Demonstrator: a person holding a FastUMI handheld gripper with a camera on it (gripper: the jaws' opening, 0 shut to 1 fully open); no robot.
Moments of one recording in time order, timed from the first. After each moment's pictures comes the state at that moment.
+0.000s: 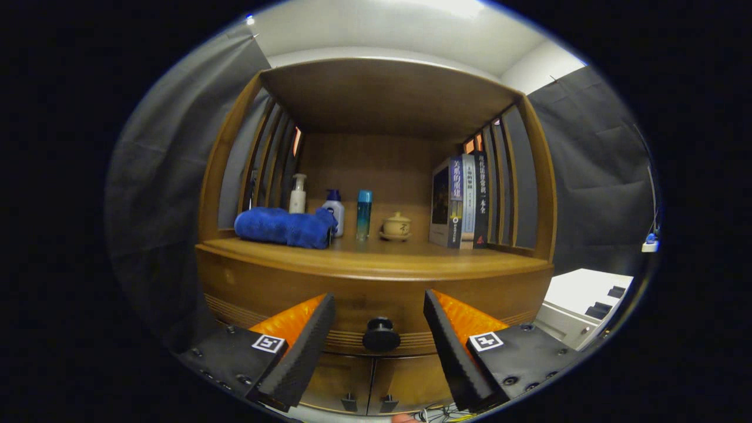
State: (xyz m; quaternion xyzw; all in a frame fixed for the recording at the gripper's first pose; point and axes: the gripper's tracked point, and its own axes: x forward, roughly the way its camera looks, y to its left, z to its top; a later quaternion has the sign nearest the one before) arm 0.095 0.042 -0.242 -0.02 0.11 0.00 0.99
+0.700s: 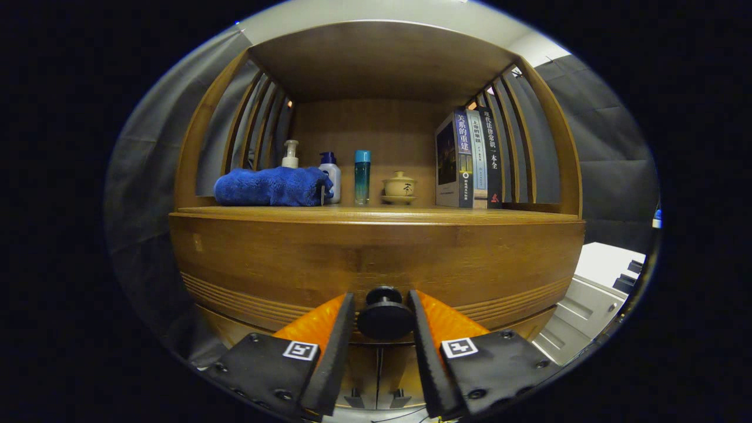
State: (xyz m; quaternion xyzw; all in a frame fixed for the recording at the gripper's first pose) arm 0.129 0.032 -0.301 0.00 0.16 0.00 0.99
